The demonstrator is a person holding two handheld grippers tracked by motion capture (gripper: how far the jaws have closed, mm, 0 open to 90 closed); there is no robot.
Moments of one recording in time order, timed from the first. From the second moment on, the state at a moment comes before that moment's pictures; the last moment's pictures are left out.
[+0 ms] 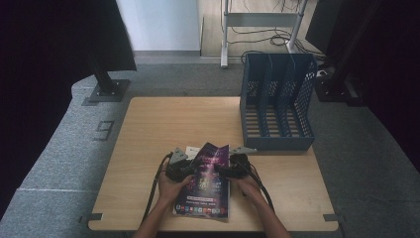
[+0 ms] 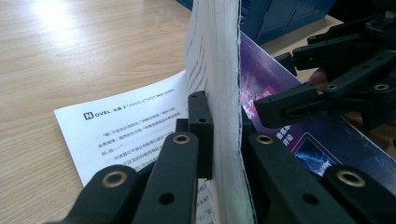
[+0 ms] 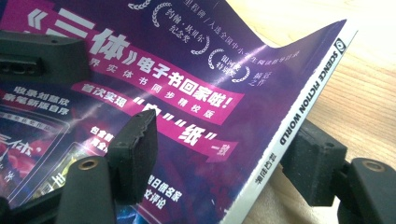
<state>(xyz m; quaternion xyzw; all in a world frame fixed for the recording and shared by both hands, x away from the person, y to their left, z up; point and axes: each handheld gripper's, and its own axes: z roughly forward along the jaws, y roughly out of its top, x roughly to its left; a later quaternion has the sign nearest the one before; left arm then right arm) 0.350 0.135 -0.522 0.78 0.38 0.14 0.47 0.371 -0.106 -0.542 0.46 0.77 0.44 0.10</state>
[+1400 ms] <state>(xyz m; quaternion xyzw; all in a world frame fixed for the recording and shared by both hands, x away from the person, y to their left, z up) 0.332 0.155 -0.480 0.74 0.35 0.17 0.55 0.344 -0.127 -0.485 0.40 0.74 0.52 0.16</state>
